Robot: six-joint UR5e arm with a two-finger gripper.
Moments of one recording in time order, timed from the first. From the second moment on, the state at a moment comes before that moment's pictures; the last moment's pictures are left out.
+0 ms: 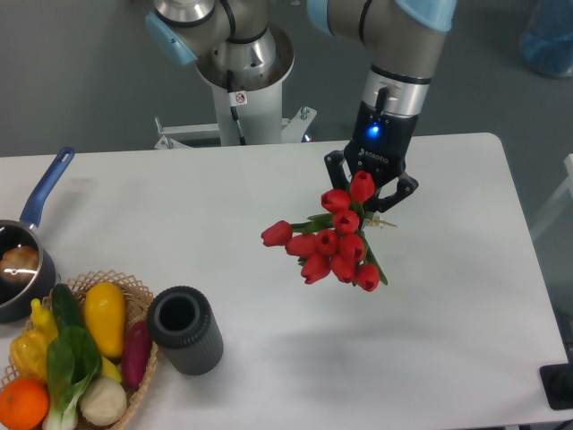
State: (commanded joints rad) arm 2.69 -1.66 -1.77 -0.98 1.15 1.23
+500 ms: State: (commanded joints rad) arm 2.60 -1.72 -1.77 -0.98 1.28 1.23
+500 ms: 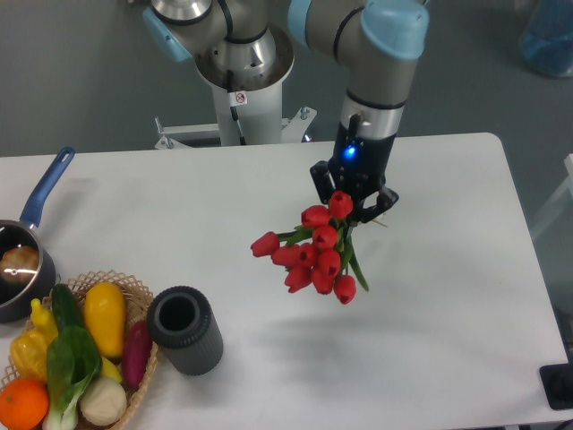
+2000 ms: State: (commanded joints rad) arm 2.45 -1.86 -1.77 -1.01 1.65 1.23
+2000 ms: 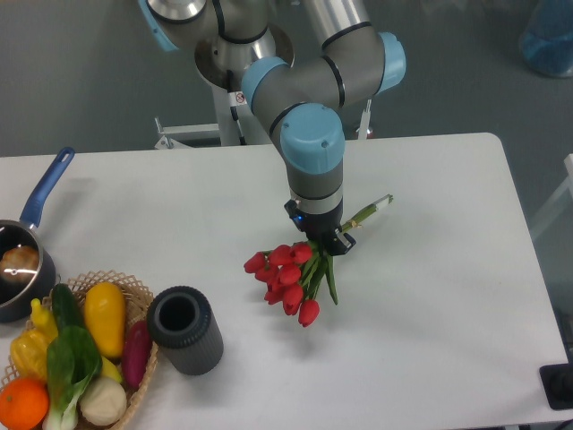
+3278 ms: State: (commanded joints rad) arm 2.45 -1.92 -1.76 -1.00 1.64 1.23
